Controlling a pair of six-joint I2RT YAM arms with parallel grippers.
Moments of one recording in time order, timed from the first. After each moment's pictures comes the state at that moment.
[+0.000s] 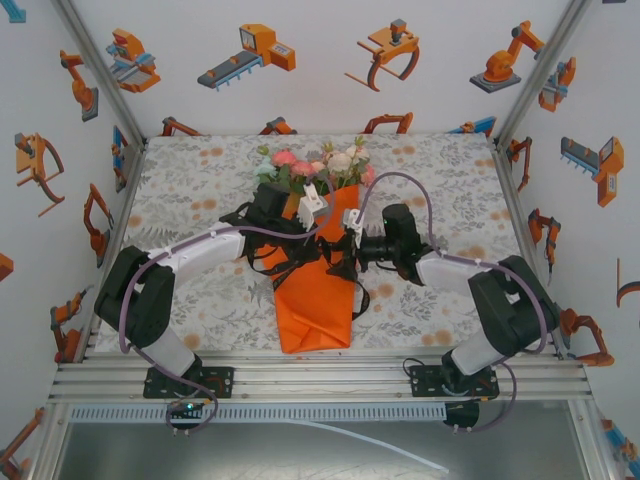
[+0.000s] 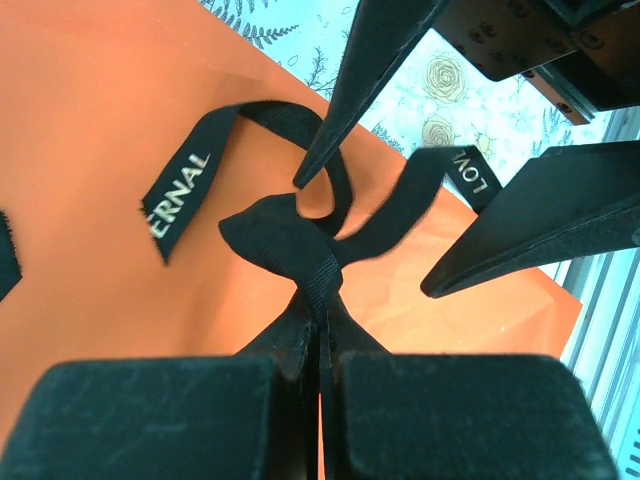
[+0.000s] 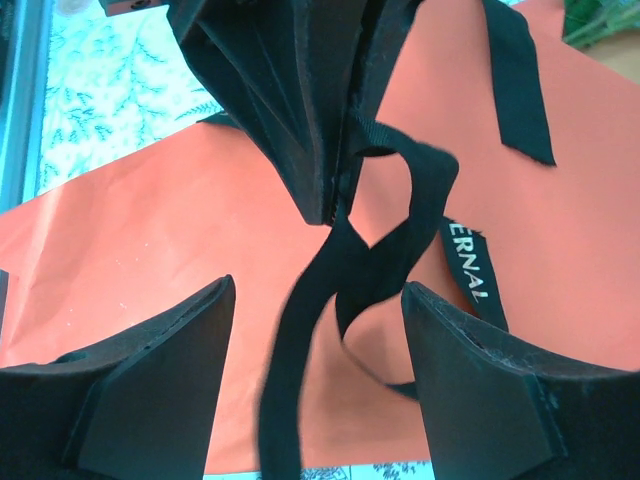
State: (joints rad) left arm -0.66 1.63 1.05 -0.22 0.57 0.16; right arm 0.51 1.53 0.66 0.40 -0.86 -0.30
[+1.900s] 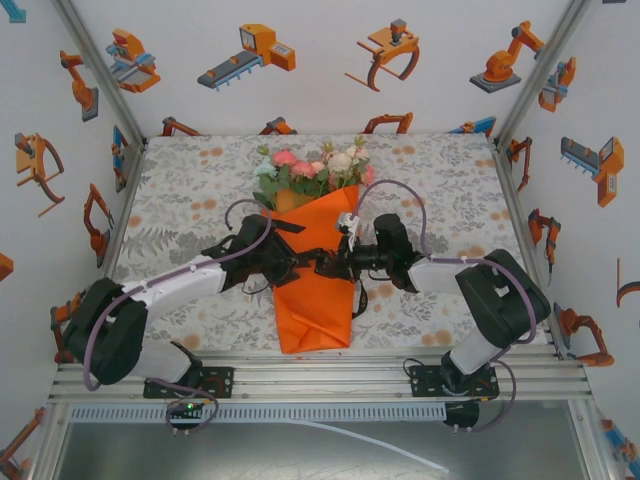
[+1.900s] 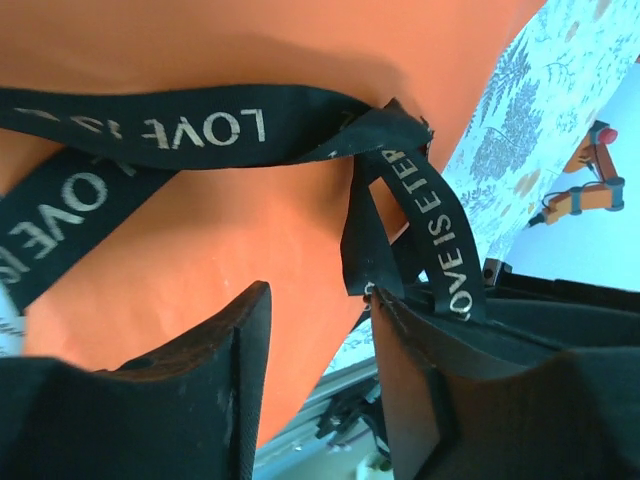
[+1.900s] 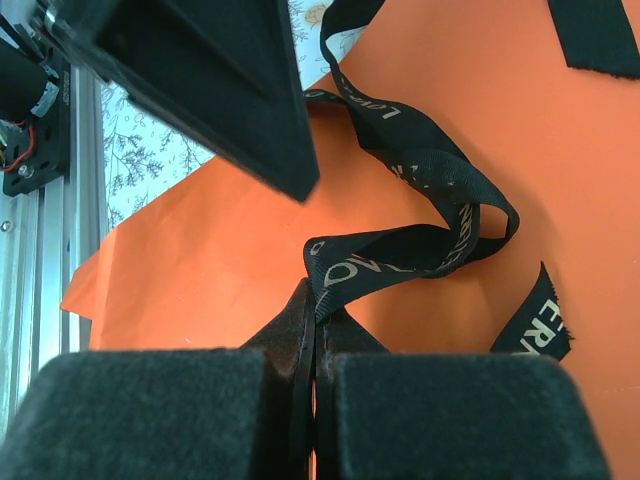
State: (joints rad) left arm -0.70 1.41 0.74 -0.14 0.13 -1.33; right arm 0.57 1.61 0.62 0.53 -0.82 0.01
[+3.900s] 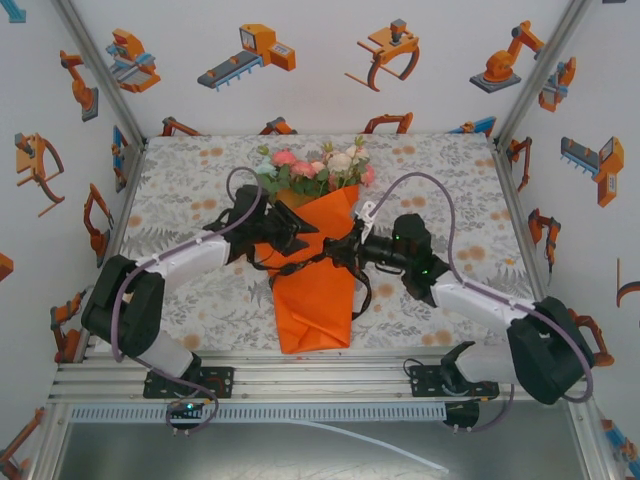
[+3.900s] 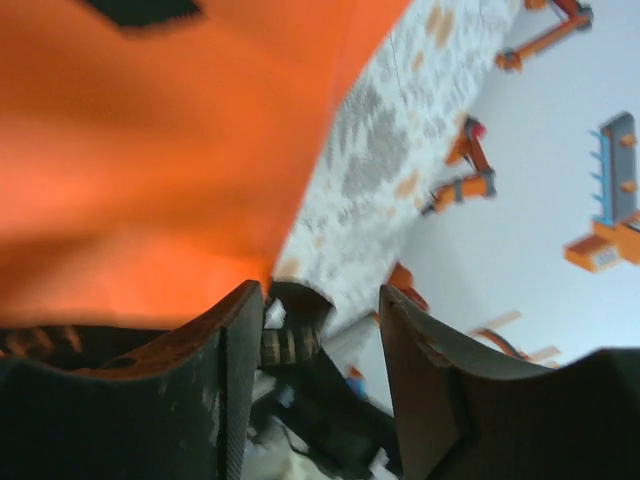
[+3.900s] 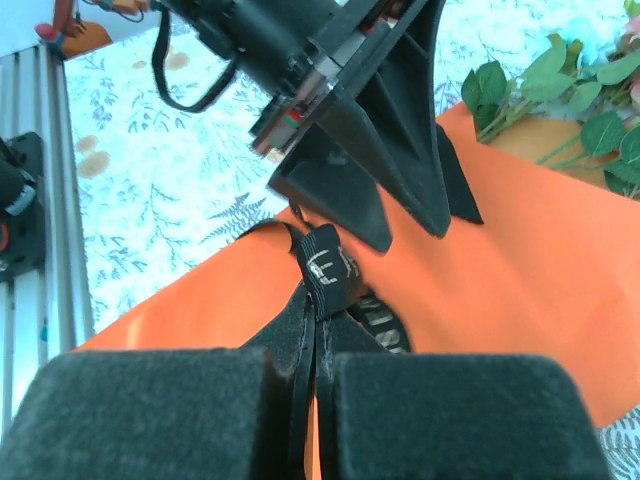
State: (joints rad) left arm -0.57 1.55 0.94 -0.07 0.28 -1.23; right arm 0.61 1.24 0.60 0.48 -0.60 0.03
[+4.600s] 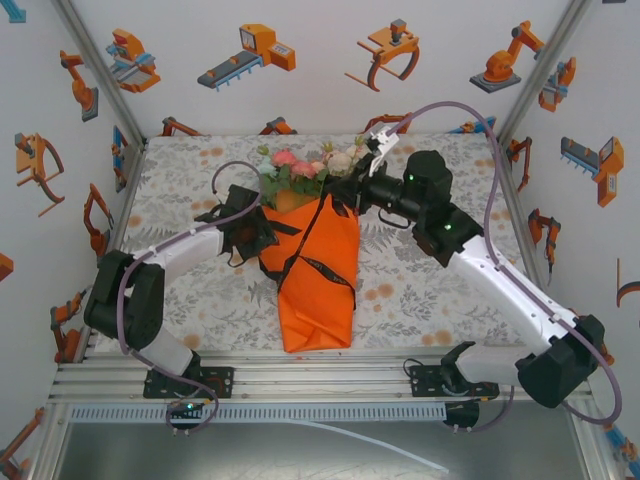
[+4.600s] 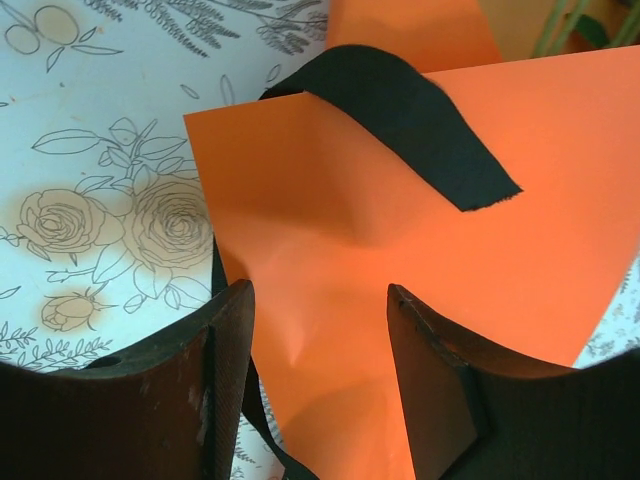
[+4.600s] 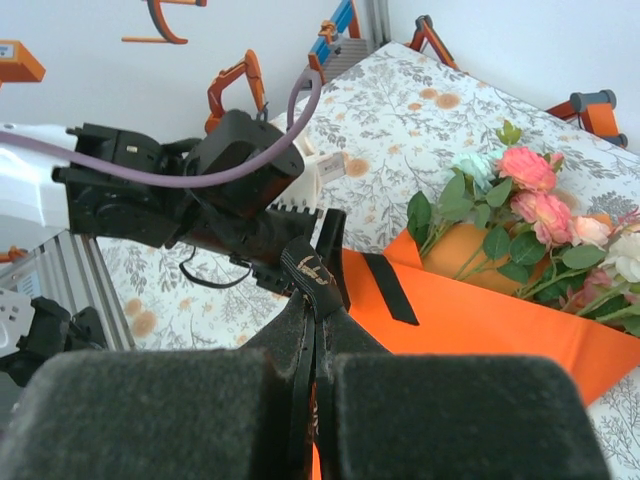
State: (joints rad) left arm -0.47 1.59 0.96 -0.35 -0.06 -0.82; right arm 0.61 1.24 1.20 -0.04 -0.41 0.19
